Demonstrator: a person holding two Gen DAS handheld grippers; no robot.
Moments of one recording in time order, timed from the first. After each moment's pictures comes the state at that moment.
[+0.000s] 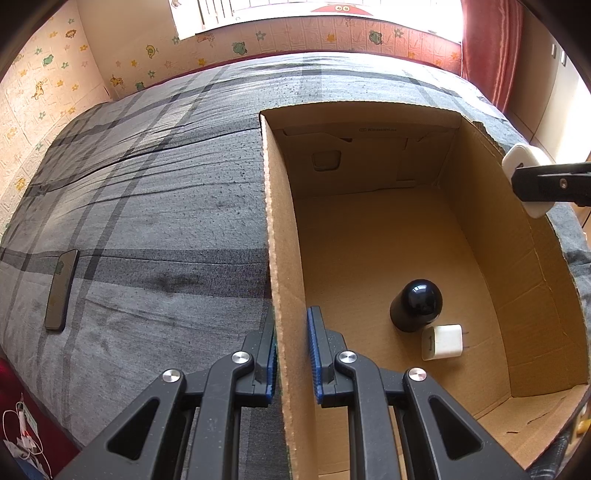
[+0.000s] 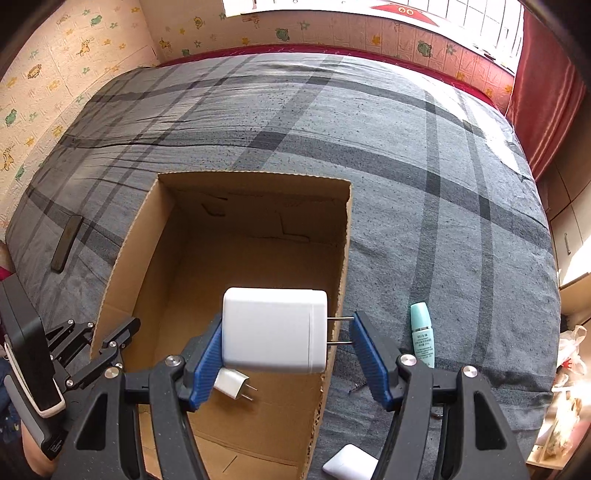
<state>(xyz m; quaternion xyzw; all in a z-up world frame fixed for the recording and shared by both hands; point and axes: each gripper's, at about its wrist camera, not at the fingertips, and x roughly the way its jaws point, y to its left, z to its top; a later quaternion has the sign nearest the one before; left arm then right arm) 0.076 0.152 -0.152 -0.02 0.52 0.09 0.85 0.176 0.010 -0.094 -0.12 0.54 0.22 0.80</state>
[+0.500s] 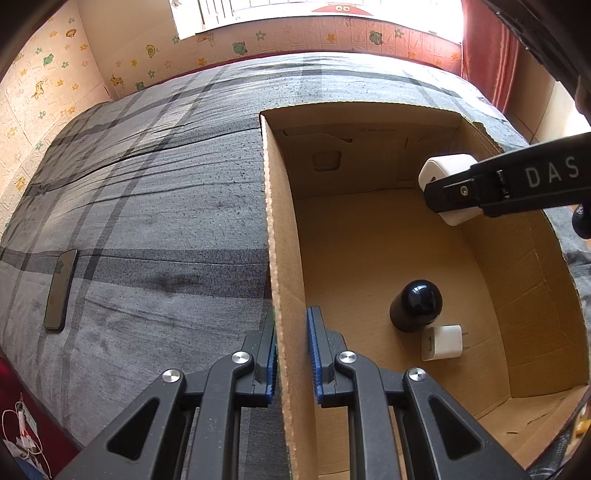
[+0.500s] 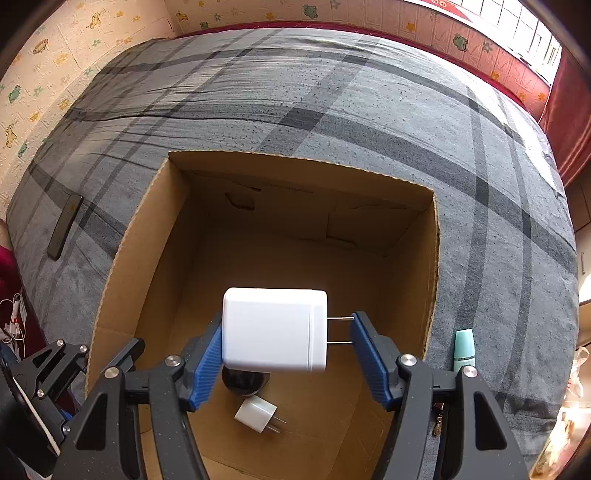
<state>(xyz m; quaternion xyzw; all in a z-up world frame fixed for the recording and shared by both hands) 0.076 0.152 -0.152 -0.02 0.52 0.09 0.85 0.196 0.064 -0.135 -0.14 0.57 0.24 0.77</state>
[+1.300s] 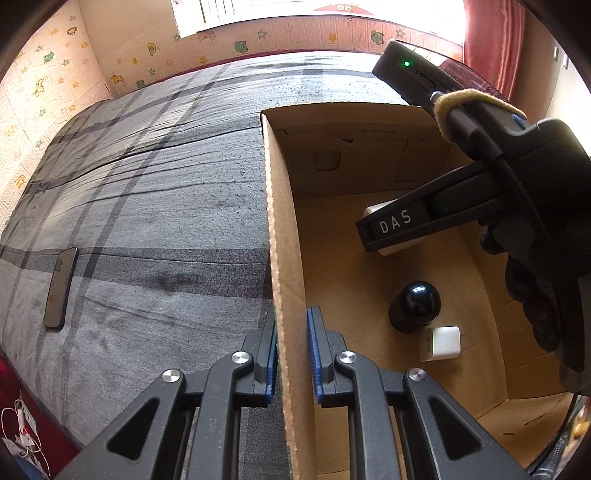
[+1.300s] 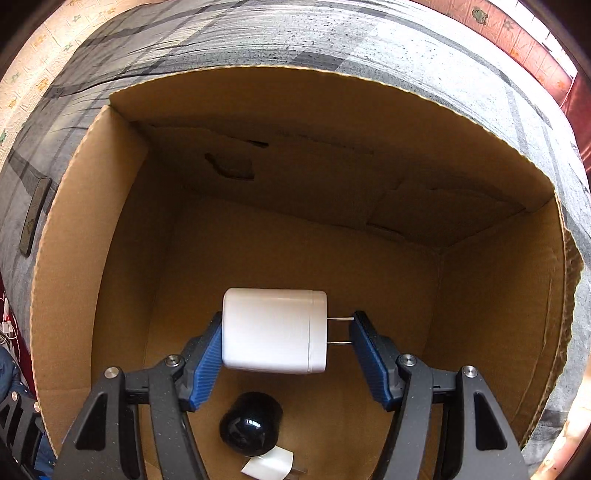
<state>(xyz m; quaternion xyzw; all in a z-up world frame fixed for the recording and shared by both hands) 0.077 0.152 -0.151 -0.02 0.52 0.09 0.85 0.225 0.099 -0.206 -0.15 0.63 0.22 0.73</state>
